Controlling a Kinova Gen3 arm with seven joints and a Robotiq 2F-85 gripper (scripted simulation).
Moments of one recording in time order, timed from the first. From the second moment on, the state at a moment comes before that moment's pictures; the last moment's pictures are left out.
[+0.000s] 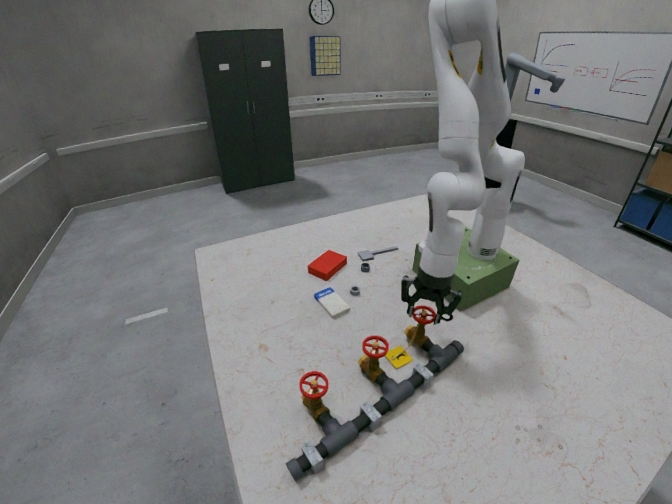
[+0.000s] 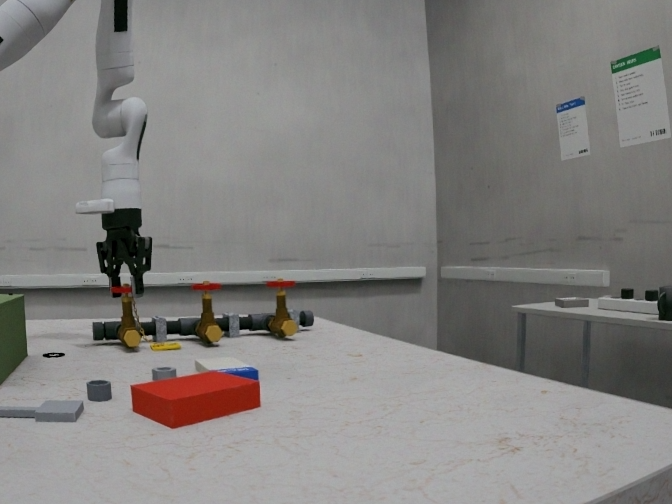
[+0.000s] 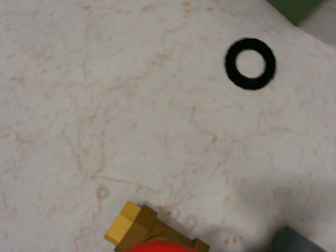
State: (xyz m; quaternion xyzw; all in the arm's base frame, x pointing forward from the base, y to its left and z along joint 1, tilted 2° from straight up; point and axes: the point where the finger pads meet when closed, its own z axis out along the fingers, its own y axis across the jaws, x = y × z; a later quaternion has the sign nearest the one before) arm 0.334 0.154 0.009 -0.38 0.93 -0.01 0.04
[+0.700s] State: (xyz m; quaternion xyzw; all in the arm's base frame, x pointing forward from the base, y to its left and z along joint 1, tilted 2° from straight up) arm 0.334 0.154 0.009 -0.65 0.76 -0.01 0.03
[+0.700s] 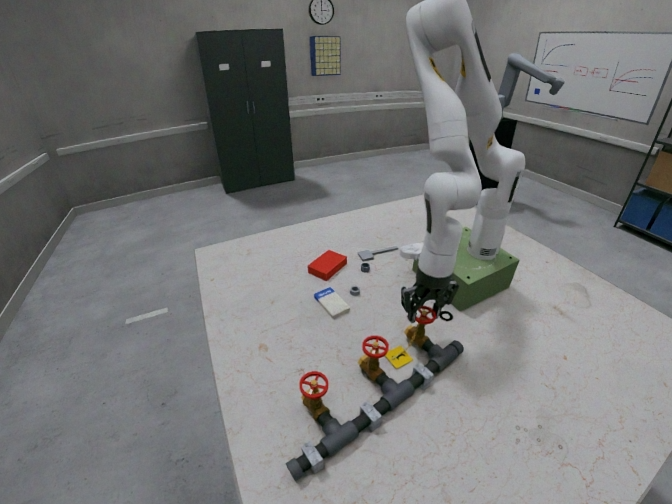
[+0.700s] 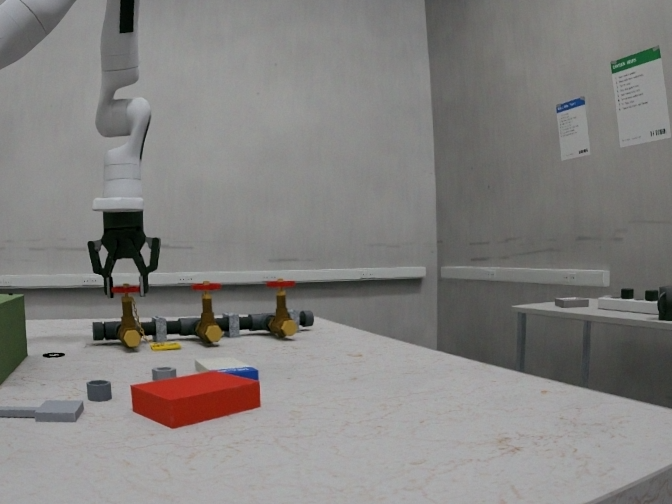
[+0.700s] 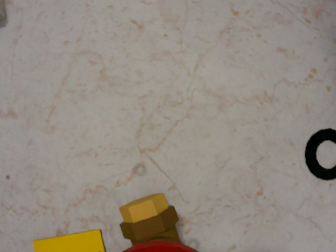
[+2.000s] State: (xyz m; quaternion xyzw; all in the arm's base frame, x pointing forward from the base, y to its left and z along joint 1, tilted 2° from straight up) arm 0.334 0.154 0.009 -0.70 0.71 -0.01 0.02
